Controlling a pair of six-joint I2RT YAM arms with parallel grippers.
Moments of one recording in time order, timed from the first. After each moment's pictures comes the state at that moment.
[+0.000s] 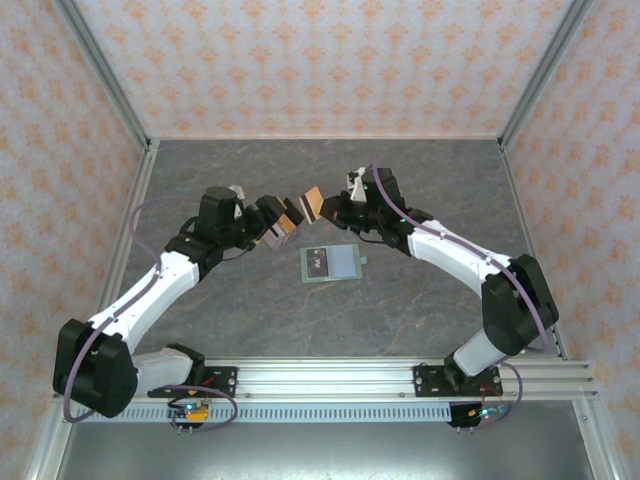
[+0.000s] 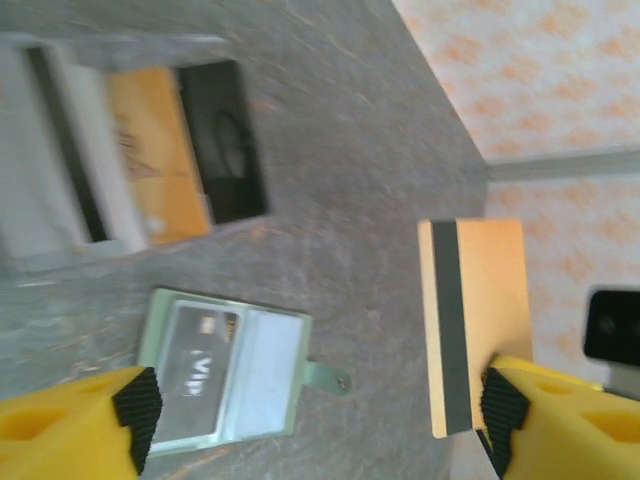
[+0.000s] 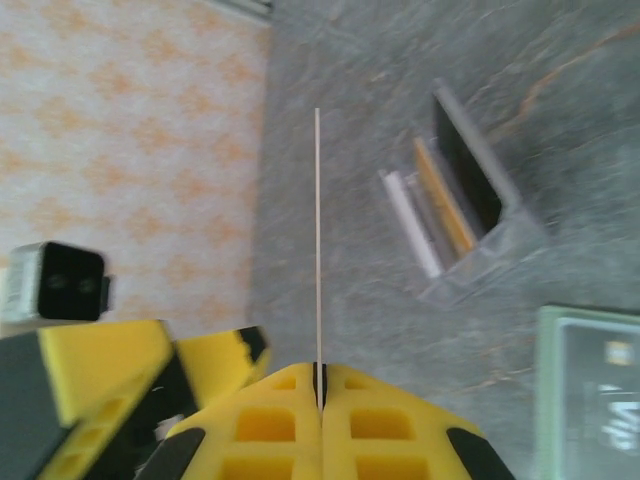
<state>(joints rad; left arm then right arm) -0.30 1.19 0.84 -0.29 0.22 -1.06 0.59 1.55 1.09 -0.07 -0.41 0.92</state>
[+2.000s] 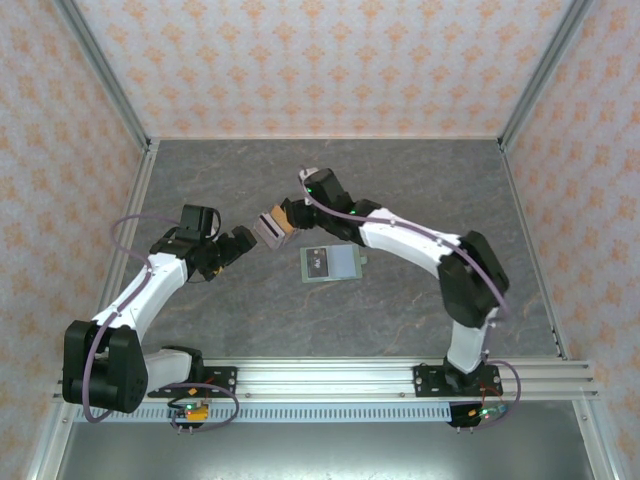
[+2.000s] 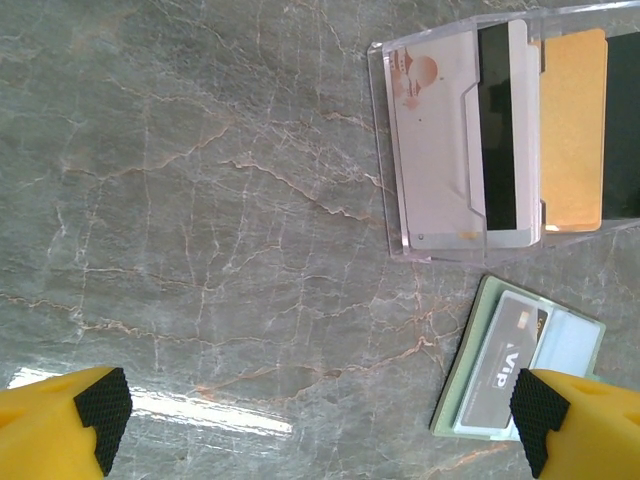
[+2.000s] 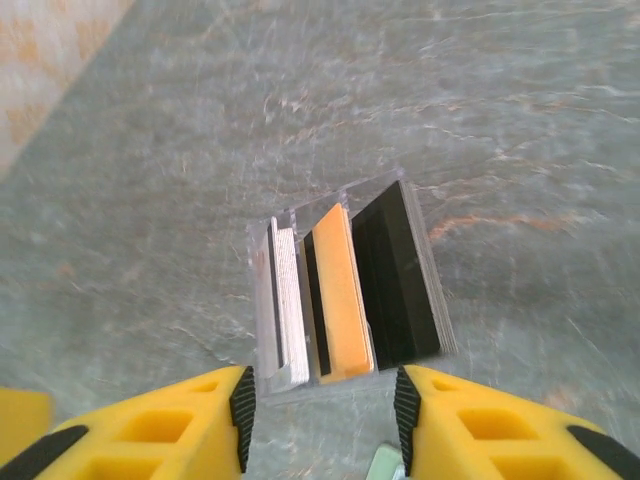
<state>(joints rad) -0.08 1.21 0.76 -0.58 0.22 -0.76 0.77 1.78 1.38 -0.25 0.01 0.41</state>
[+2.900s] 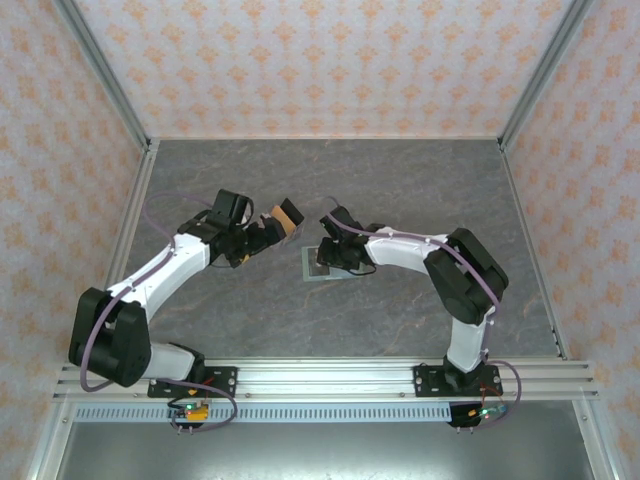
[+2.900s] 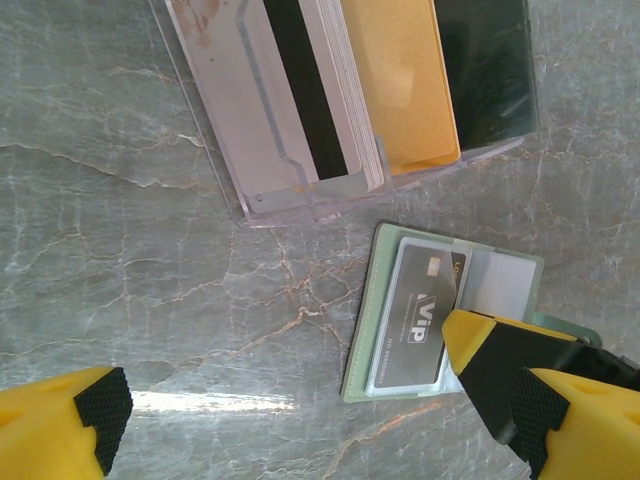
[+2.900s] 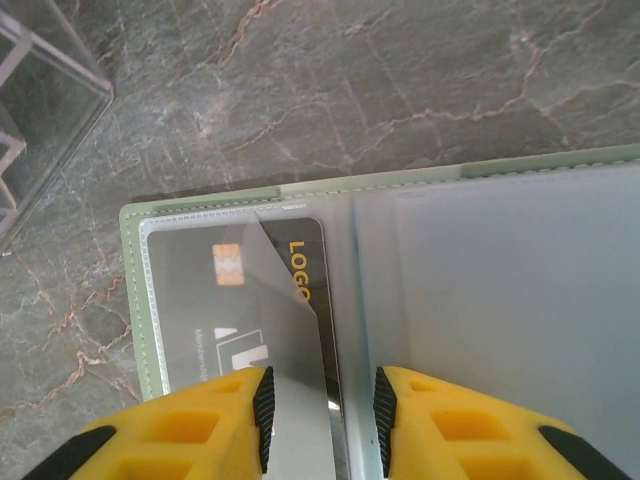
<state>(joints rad) -0.30 1.38 0.93 -0.58 0.20 -0.81 0.73 1.85 1.11 -0.34 -0.06 0.82</state>
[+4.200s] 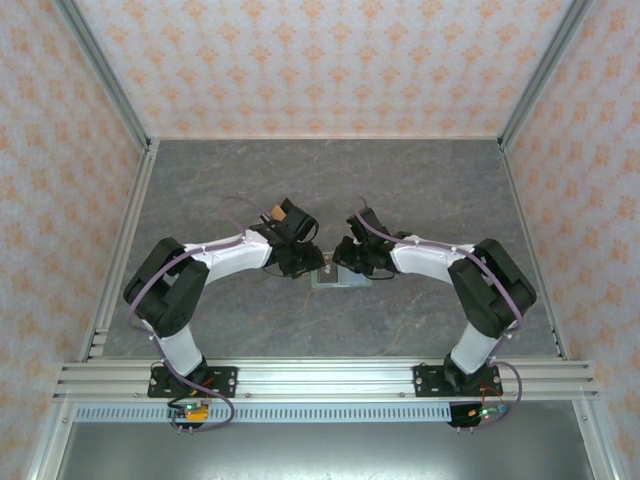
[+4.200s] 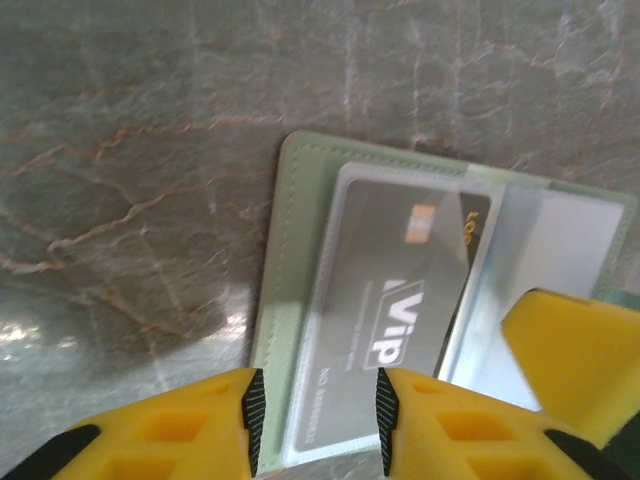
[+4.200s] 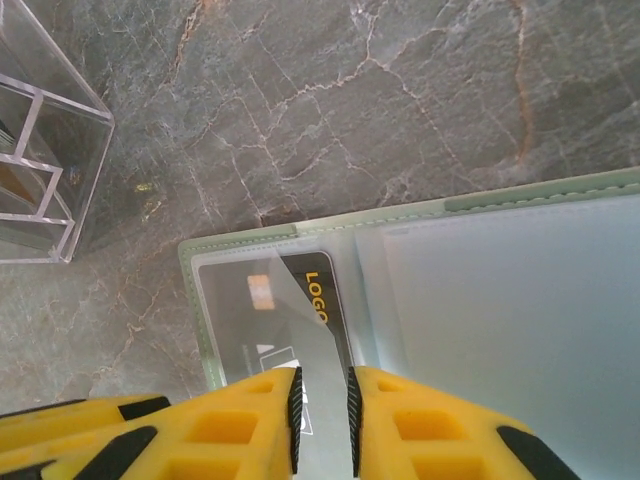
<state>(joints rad) -0.61 1.74 1.05 -0.43 0.18 -0.99 0.63 1.69 0.91 -0.19 -0.22 0.95</state>
